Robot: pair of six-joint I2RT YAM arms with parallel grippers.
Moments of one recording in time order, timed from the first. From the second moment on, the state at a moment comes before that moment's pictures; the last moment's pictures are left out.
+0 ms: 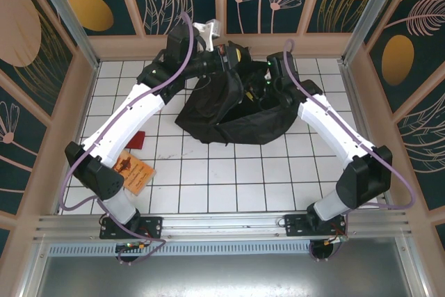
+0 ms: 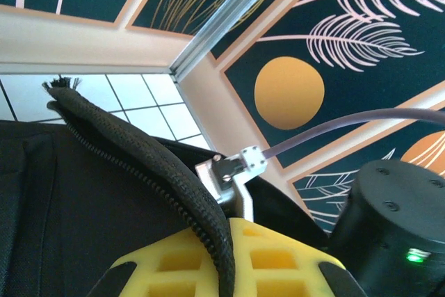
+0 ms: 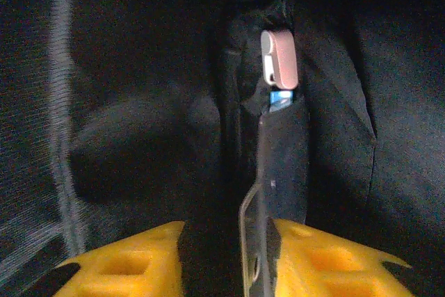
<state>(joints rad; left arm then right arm) -0.63 1.70 1.85 -0.42 0.35 -0.69 0.48 1.52 1.42 -0.56 -0.29 1.15</state>
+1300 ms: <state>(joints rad) -0.72 1.70 1.52 -0.38 0.35 -0.54 0.37 1.19 1.20 -0.73 -0.17 0.84</state>
